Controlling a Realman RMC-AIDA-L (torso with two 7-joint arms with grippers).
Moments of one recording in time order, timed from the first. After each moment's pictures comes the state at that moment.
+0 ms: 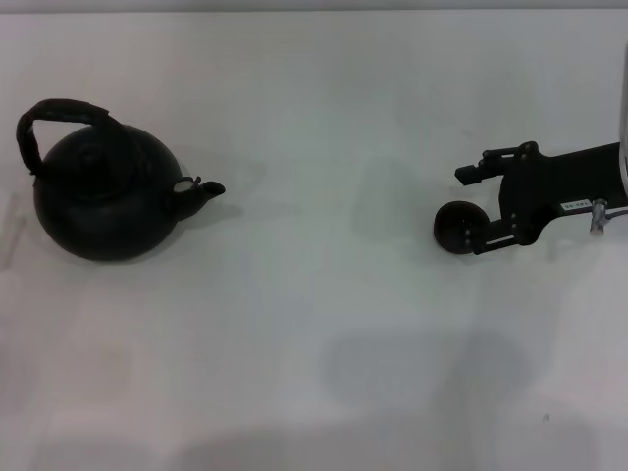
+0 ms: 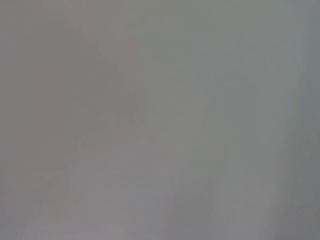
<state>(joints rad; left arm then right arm) -0.11 -2.07 0.90 0.10 -2.48 -1.51 2.64 0.47 2.01 -1.17 -0.88 1.06 1.35 -1.67</state>
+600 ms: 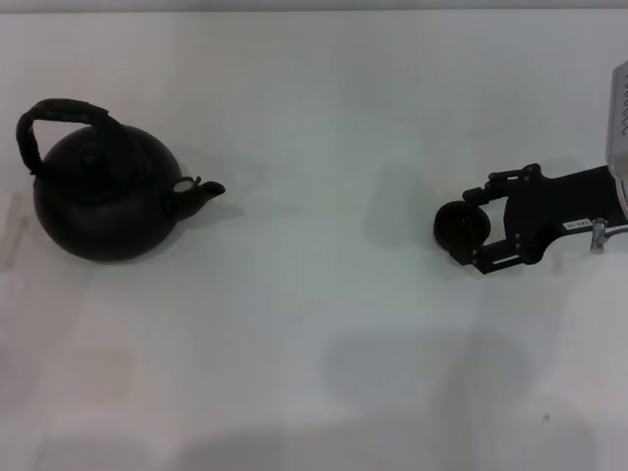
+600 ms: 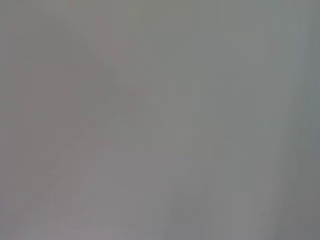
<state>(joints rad) -0.11 -2.07 0.90 0.09 -2.48 -1.51 2.64 0.47 2.01 -1.19 -0.83 1.02 1.32 -1.66</state>
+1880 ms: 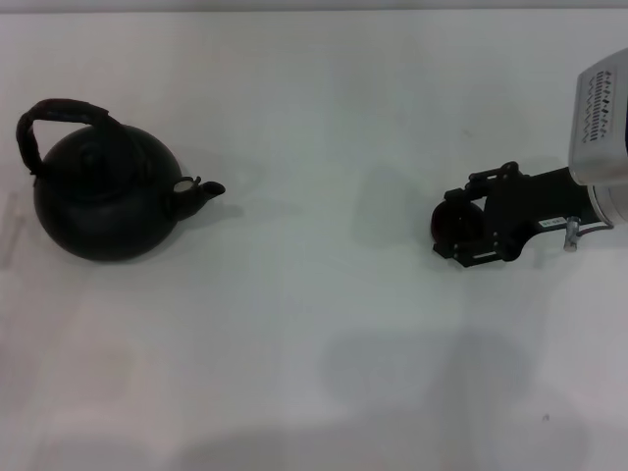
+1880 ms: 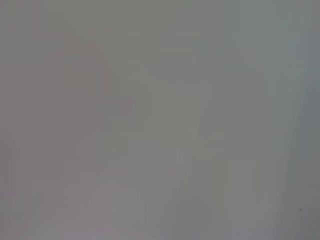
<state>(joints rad) -0.11 -2.07 0.90 0.10 -2.48 -1.51 2.64 0.49 2.02 -1.28 -0.80 1.05 1.22 -1.67</state>
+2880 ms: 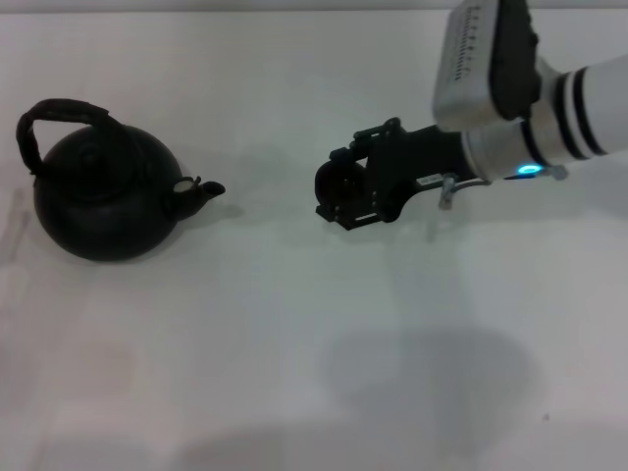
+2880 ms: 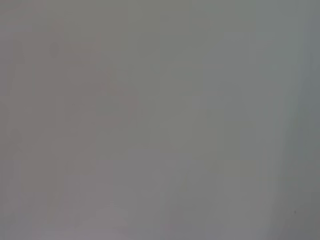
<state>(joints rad) -0.12 -2.07 0.90 0.10 -2.48 -1.51 2.64 0.60 2.02 -1.64 -0.92 1.26 1.04 -1.40</state>
